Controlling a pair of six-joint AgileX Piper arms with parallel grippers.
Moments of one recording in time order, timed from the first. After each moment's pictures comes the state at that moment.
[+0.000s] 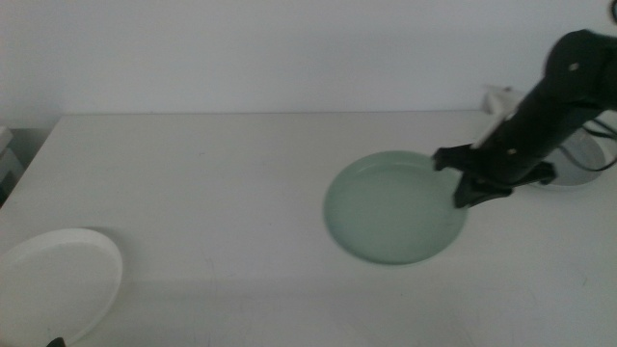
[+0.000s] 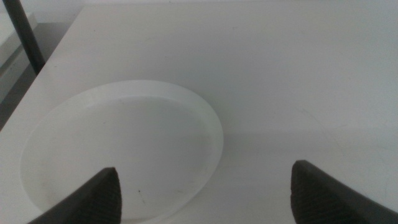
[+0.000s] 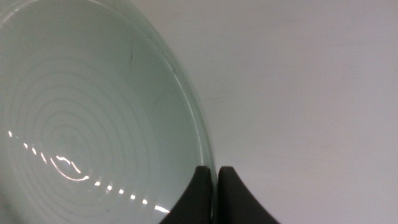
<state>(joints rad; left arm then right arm) -0.12 -0.01 0.03 0.14 0.39 -0.20 0.21 1.81 -1.35 0.26 0.91 0.09</state>
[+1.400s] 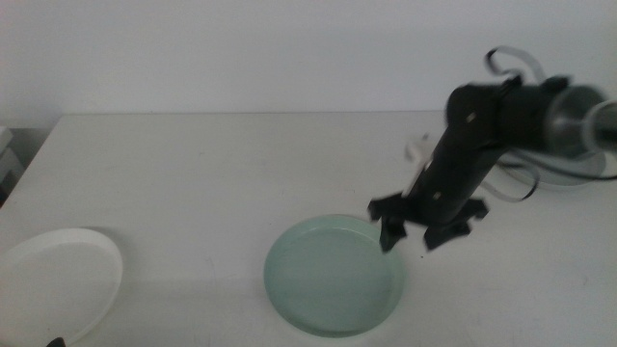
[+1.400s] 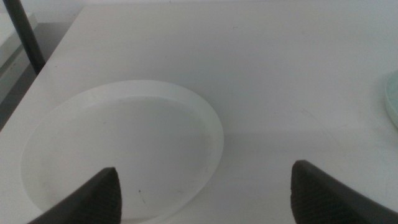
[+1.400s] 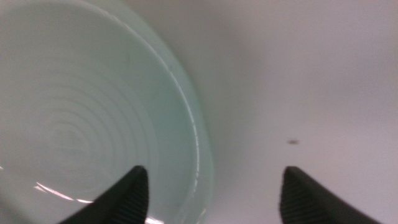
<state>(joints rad) -0.12 -0.01 0.03 0.14 0.39 -0.20 0.43 1.92 -1.35 0.22 0.91 0.17</state>
